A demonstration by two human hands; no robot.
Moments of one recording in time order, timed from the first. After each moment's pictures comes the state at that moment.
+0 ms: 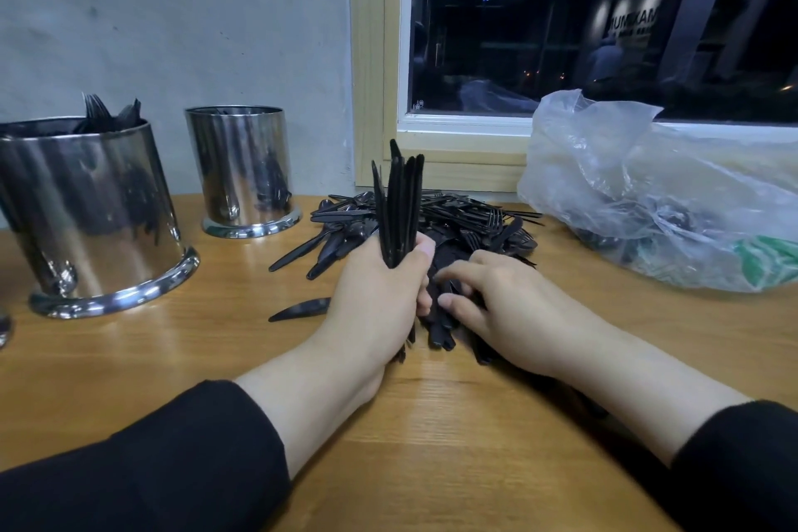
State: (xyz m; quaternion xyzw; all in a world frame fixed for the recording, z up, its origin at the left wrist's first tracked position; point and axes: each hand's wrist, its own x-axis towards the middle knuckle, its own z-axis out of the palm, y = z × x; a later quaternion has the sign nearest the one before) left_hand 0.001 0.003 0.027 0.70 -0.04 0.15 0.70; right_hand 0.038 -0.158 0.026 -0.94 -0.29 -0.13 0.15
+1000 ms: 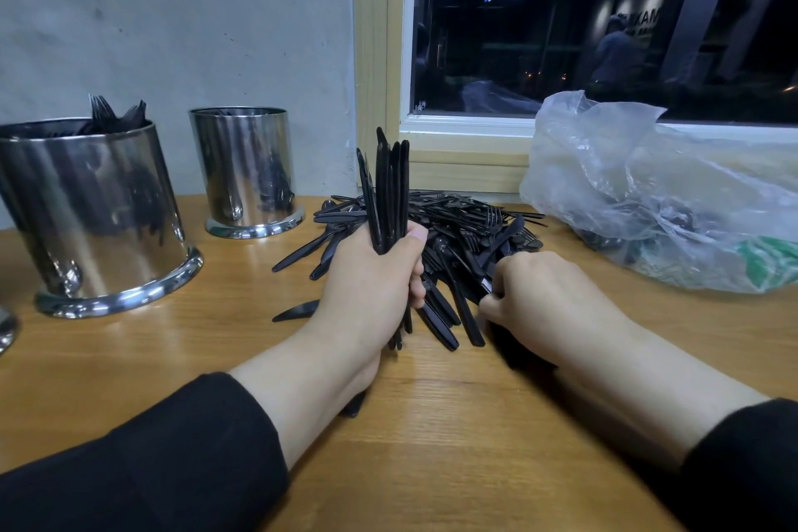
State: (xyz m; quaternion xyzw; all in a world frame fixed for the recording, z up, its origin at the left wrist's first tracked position) left_hand 0.003 0.011 0.032 0.66 -0.04 0.15 0.74; right_hand 0.033 -0.158 0.042 -0.98 -0.10 -0.14 0.06
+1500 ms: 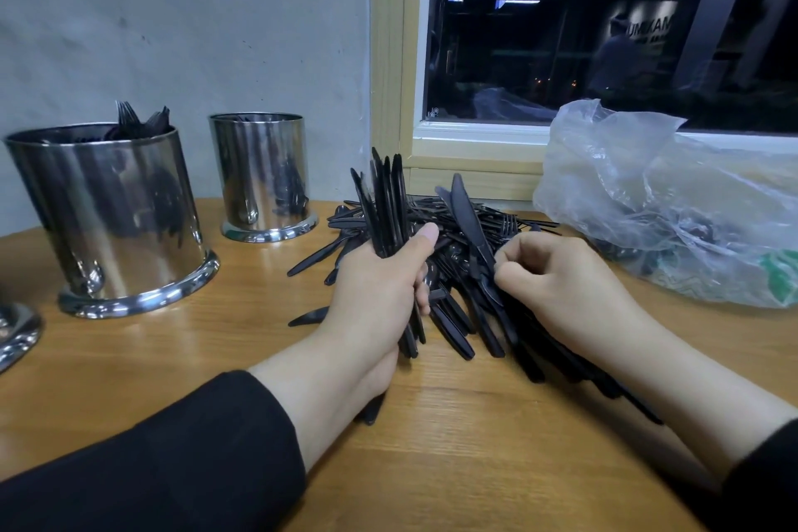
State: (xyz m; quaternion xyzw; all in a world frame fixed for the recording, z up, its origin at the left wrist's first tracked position) left_hand 0.004 0.015 0.034 0.62 0.01 0.12 0.77; right_hand 0.023 -0.161 0.055 -0.89 -0.17 -0.13 0.41
